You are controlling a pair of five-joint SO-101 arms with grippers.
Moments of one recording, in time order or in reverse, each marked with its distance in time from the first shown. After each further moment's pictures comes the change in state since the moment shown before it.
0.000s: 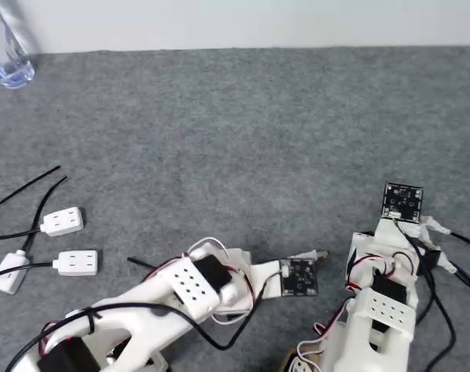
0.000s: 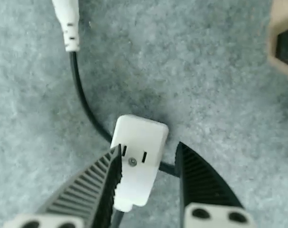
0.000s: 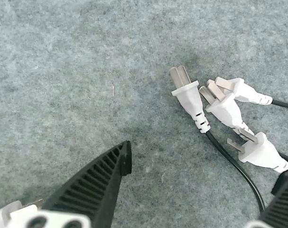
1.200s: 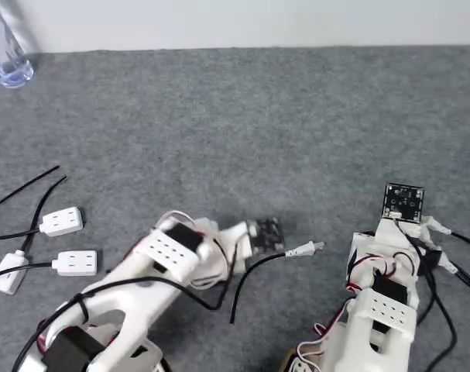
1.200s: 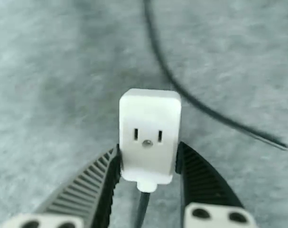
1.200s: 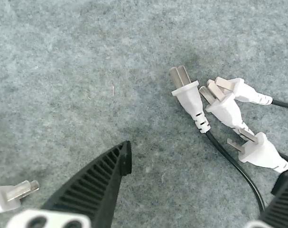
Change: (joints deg) left arm -17.8 3.2 -3.3 -0.7 -8.5; right arm 0.0 0.0 0.0 0.0 0.0
